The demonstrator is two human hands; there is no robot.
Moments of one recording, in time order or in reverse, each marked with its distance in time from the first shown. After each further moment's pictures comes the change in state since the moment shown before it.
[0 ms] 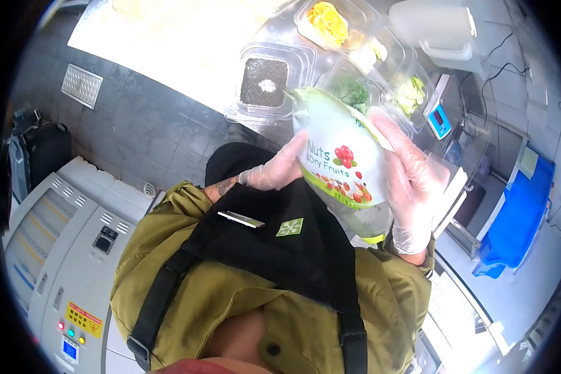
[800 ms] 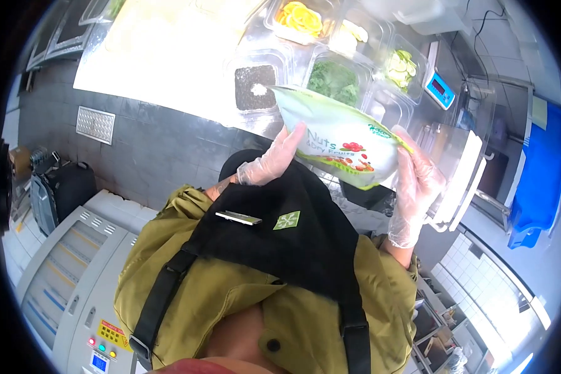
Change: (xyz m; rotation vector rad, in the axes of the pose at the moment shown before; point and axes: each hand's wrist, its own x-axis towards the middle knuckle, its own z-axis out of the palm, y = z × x) left_hand 0.000 -0.004 0.000 0.605 0.281 0.075; right_hand -0.095 0.048 -0.009 0.071 0.434 0.303
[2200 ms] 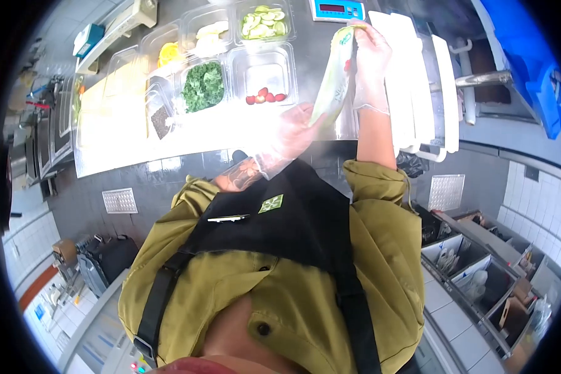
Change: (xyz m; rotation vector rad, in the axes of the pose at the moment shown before) left_hand 0.049 -0.172 0.221 1.180 -0.308 0.377; right_hand 0.043 0.281 -0.119 0.721 0.552 0.333
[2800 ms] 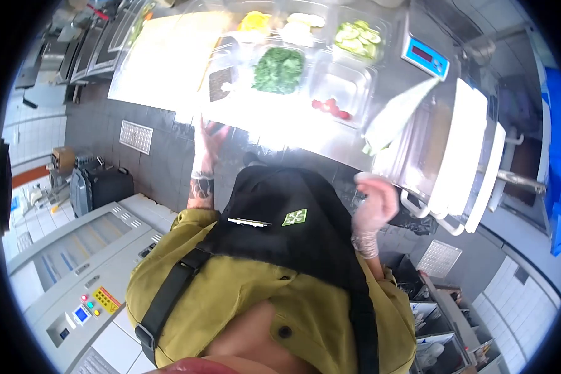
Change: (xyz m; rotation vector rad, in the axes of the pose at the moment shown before) left_hand -0.156 -0.105 -0.213 -0.985 1.097 -0.934; right_hand -0.225 -0.023 -0.028 -0.059 -0.212 -0.057
